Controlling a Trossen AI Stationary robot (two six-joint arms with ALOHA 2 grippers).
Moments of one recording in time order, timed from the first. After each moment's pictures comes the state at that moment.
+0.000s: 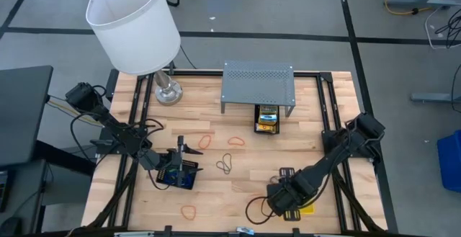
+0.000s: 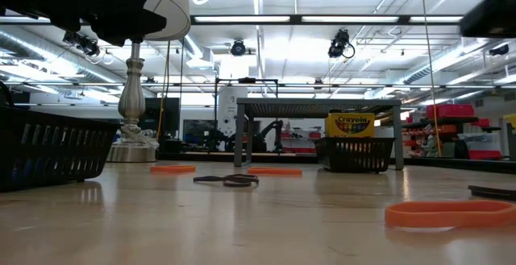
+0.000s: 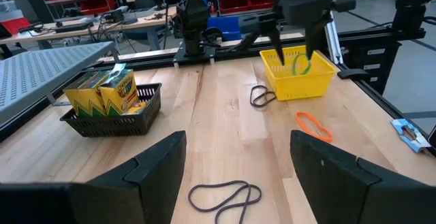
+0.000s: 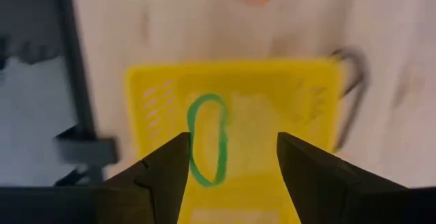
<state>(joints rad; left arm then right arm) -0.69 1.30 0.36 0.74 -0.75 0.00 0.69 1.80 1.34 -0.98 -0.07 0.68</state>
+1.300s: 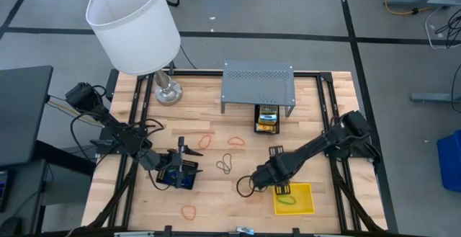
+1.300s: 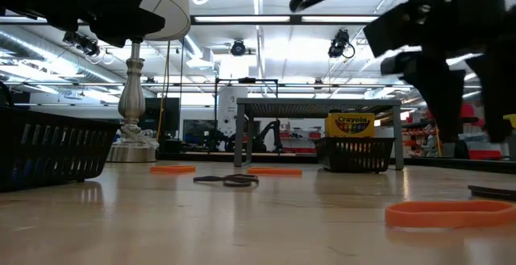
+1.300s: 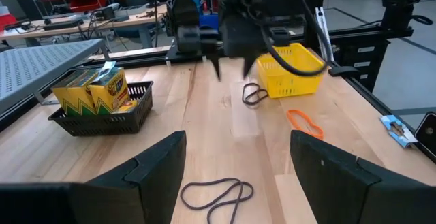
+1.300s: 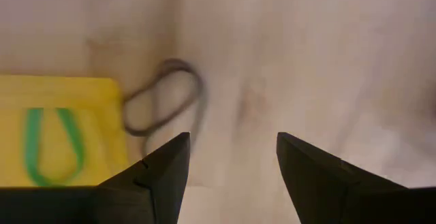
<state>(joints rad) -0.69 1.30 0.36 0.73 -0.72 -0.01 0.47 1.89 1.33 -1.15 0.05 0.35</state>
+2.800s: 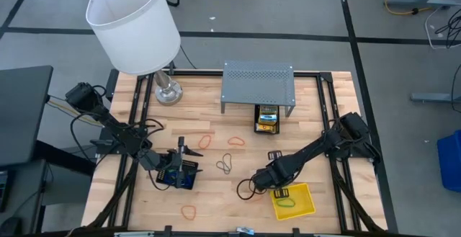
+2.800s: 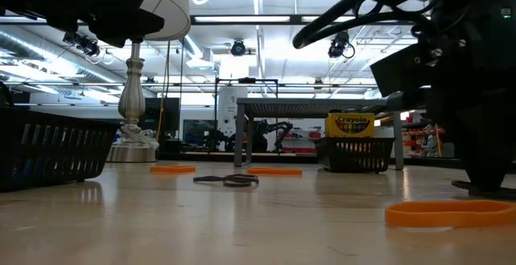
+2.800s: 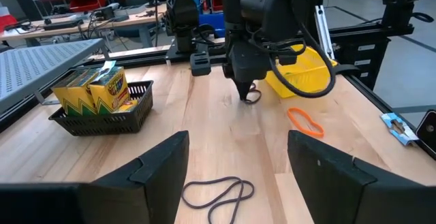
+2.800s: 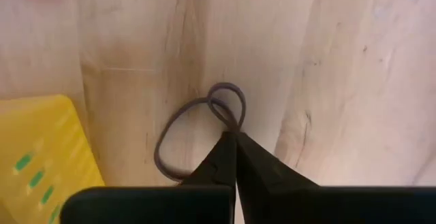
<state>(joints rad) -0.69 1.30 0.36 0.73 -0.72 -0.01 0.49 1.92 1.20 -0.91 0.01 0.36</state>
